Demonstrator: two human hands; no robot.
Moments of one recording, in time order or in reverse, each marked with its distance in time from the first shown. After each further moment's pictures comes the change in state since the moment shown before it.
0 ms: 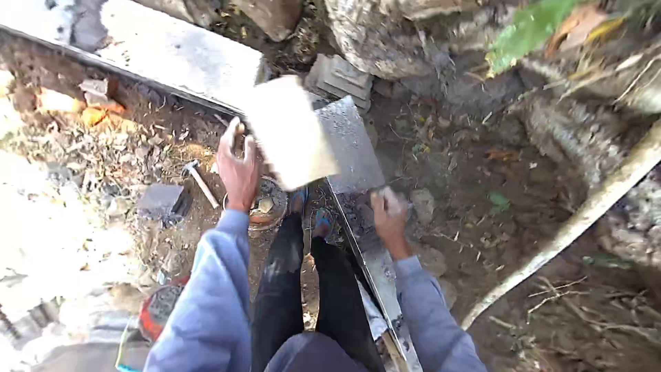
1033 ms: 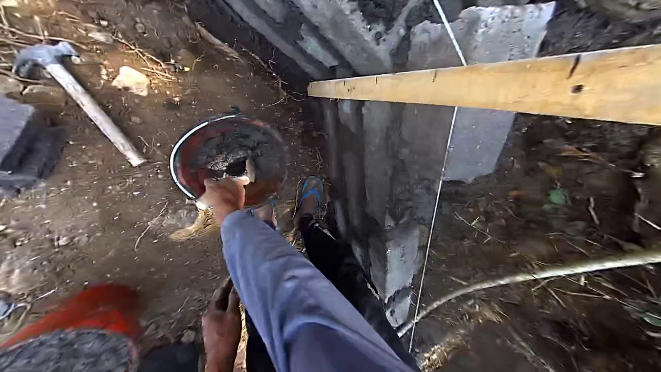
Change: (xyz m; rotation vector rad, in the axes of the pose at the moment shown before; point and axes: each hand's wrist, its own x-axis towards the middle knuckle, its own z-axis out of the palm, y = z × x) left_hand -0.265 -0.332 0.025 -0.333 -0.416 -0.909; right_hand -0.043 -0.105 0.486 -0.067 -0.797 1.068
